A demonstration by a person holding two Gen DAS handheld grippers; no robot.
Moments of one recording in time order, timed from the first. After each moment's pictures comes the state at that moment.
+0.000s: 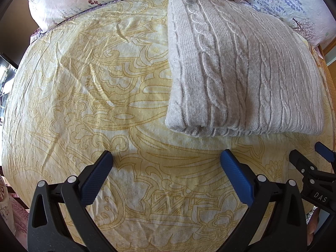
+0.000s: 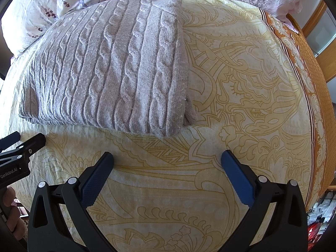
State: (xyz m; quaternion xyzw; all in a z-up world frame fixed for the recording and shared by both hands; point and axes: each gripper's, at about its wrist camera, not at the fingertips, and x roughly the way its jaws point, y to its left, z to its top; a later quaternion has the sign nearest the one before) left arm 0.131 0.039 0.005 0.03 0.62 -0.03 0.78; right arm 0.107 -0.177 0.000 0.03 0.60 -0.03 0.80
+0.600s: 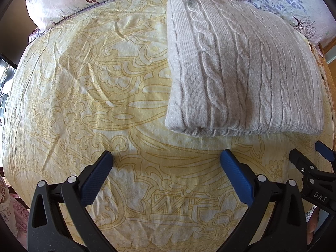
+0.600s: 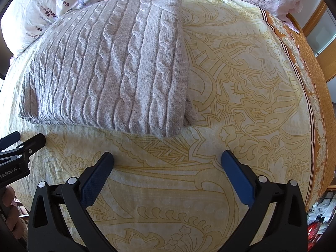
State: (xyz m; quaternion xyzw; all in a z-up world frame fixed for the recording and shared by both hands) left arm 0.134 0.040 0.004 0.03 0.63 -0.03 0.77; right arm 0.106 -0.176 -0.001 0.03 0.60 -0.03 0.80
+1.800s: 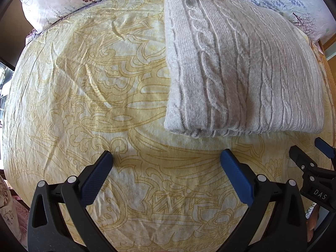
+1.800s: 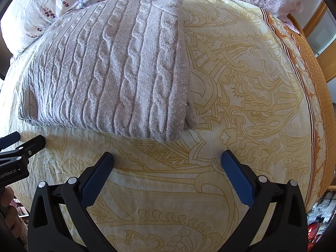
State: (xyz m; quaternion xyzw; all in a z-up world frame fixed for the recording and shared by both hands) left arm 0.151 0.038 0.004 0.04 0.64 -0.04 0.77; right arm 0.109 -0.177 -0.001 0.03 0.60 -0.03 0.80
